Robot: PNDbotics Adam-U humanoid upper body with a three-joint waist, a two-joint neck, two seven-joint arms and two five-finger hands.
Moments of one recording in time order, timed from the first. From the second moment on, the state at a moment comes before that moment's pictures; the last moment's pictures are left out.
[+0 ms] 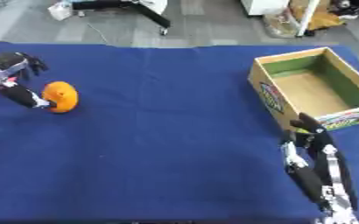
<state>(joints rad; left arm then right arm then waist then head) -0.68 0.65 -0.31 -1.18 -0.80 0.19 -0.40 0.11 -0.25 0.15 -1.89 0.13 -0.15 -0.26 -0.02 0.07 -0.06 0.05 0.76</state>
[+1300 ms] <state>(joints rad) -0.67 0.60 -0.31 -1.11 -0.81 0.18 -0.37 0.10 -0.23 0.15 -1.87 0.13 -0.16 -0.26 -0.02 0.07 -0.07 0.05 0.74</state>
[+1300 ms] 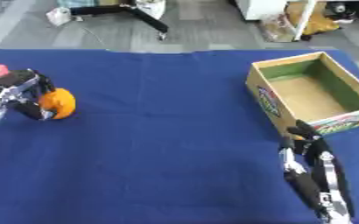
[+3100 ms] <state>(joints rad) -0.44 0.72 -0.20 -1.86 -0.37 0.18 -0.09 -0.01 -0.37 0.14 -1.96 0.21 -0.20 -0.23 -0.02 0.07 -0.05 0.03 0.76</state>
